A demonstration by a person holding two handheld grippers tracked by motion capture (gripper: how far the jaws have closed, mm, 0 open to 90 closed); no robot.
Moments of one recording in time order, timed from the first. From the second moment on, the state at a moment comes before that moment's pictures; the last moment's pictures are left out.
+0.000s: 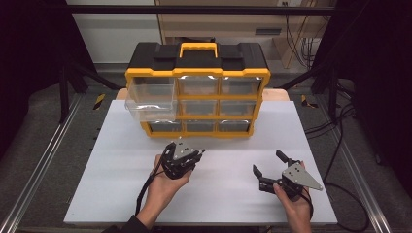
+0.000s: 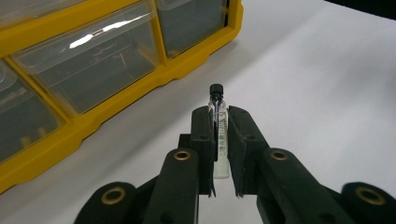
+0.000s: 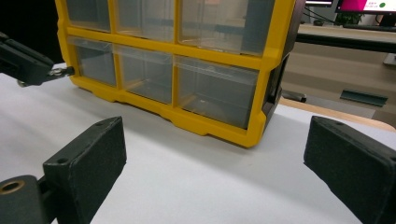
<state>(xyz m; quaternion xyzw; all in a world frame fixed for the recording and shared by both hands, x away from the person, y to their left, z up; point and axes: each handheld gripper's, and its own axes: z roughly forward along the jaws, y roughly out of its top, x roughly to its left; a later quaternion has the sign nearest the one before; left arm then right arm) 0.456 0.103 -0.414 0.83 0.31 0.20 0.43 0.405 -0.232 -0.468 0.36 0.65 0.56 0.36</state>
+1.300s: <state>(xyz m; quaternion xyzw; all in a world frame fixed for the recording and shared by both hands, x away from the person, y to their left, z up) 0.456 0.100 -0.358 0.81 0.28 0.21 0.48 0.403 -0.233 -0.468 0.36 0.65 0.56 0.37</state>
